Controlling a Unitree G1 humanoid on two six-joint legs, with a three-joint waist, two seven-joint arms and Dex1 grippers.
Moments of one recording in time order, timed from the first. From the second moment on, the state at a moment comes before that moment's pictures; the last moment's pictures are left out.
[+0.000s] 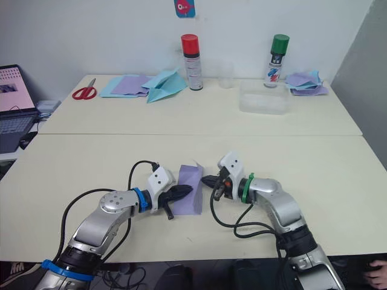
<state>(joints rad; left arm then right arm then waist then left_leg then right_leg) -0.23 0.55 -0.20 -0.08 -0.18 0.37 -0.80 -0.43 -0.24 0.28 -0.03 0.26 0.60 0.74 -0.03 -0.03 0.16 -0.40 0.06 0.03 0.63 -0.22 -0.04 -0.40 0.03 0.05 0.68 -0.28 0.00</state>
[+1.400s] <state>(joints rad) -0.25 0.59 -0.03 -0.35 -0.36 0.60 -0.77 -0.55 -0.17 0.39 0.24 0.08 0.40 0.77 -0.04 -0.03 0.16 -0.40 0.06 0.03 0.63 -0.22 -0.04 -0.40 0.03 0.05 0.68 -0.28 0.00</state>
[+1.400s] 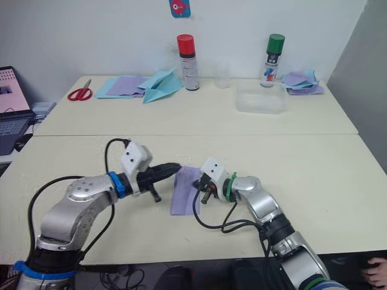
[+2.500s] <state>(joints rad) -0.20 0.59 -0.21 -0.14 -0.18 0.44 -0.77 -0.48 -0.42 0.48 0.05 0.19 0.56 1.22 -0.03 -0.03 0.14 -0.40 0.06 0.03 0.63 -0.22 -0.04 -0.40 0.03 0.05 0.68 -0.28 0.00</state>
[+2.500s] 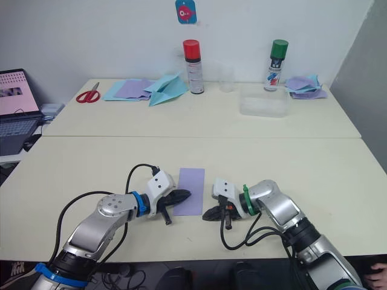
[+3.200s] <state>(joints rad) -0.22 0.59 -0.23 -0.08 -0.15 0.37 -0.82 -0.67 -0.15 0.33 0.50 0.12 0.36 0.87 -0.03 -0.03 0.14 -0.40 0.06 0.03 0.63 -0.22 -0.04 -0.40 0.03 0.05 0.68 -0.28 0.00</state>
